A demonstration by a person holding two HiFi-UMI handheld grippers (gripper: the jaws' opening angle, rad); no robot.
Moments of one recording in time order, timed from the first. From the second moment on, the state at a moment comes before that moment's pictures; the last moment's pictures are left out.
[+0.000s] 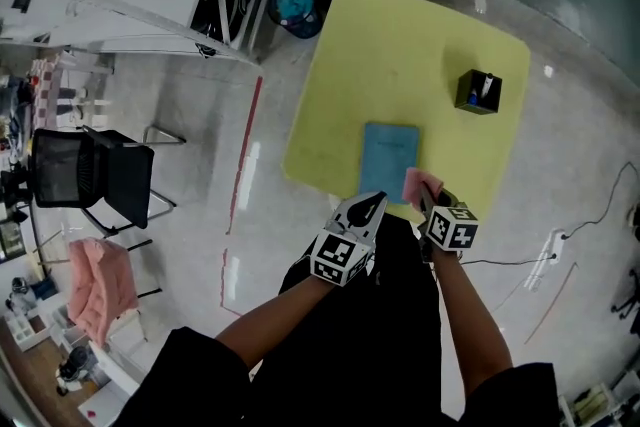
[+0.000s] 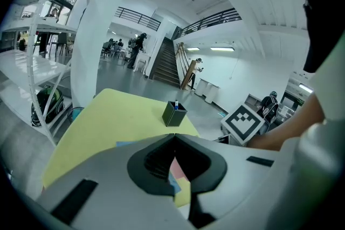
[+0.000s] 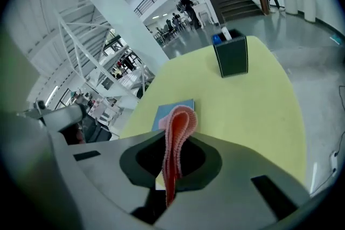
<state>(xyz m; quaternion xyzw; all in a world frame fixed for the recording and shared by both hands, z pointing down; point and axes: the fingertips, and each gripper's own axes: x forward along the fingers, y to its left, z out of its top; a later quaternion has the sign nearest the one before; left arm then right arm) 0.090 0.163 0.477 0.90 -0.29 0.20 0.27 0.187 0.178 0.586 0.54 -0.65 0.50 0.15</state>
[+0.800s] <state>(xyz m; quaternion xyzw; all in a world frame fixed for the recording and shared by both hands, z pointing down) 0.060 0.090 0.273 0.89 -0.37 0.14 0.22 0.186 0.145 0.277 0.63 -0.72 0.27 0.08</state>
